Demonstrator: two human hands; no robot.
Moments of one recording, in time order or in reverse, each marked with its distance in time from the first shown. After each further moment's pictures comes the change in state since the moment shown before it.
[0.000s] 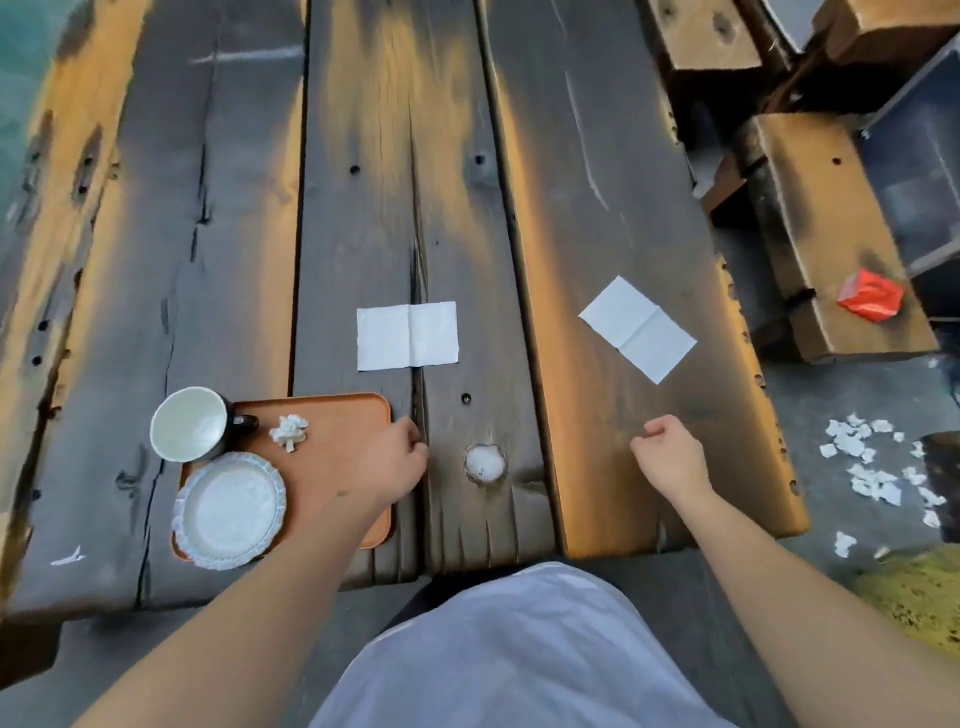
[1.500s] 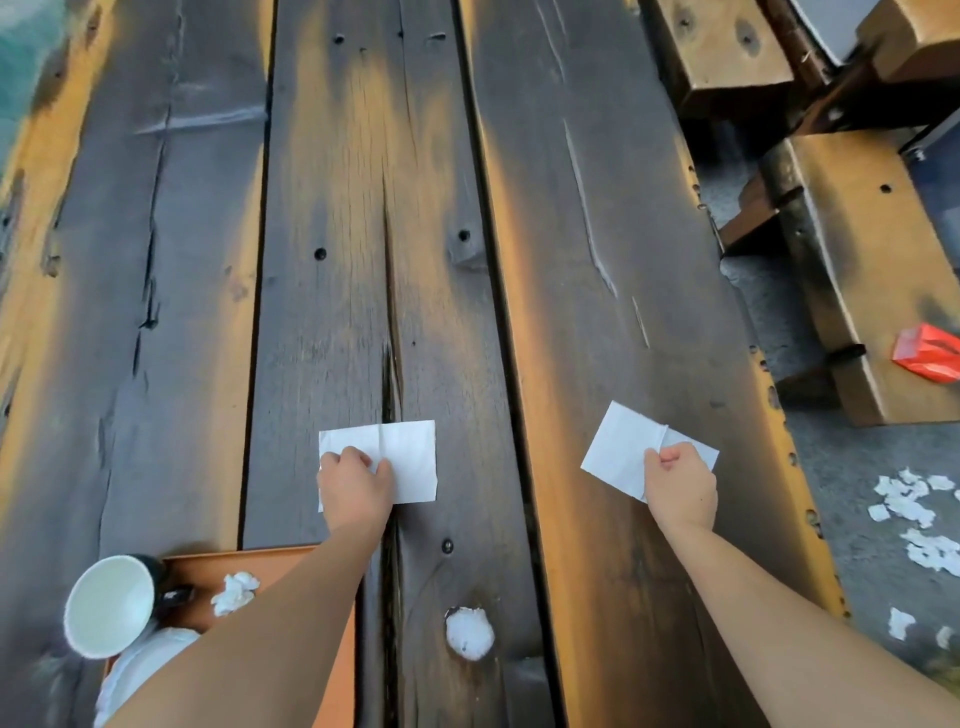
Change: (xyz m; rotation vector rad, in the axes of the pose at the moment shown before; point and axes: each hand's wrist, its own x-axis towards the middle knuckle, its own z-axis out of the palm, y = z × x) left_hand 0.176 0.050 -0.022 -0.196 0.335 -0.356; right_hand 0.159 -0.088 0.004 0.035 0.227 0.042
